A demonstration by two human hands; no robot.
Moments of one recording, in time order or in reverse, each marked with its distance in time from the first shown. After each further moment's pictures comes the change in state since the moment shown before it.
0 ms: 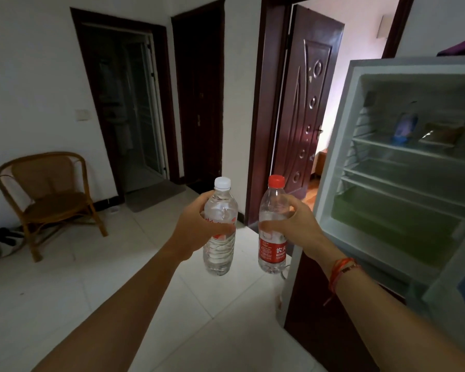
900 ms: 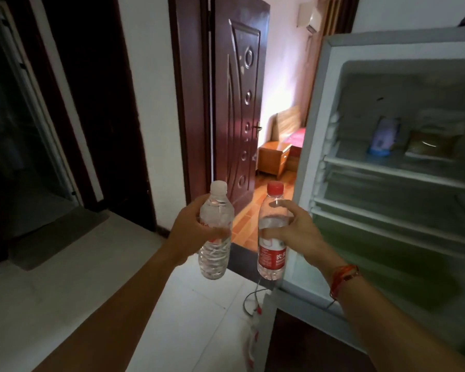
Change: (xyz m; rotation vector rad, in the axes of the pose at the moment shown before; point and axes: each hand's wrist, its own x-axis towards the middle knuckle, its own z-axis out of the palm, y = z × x) left_hand 0.411 -0.100 0.171 -0.069 -0.302 0.072; right_hand 0.345 0.106 -0.127 0.019 0.253 0.187
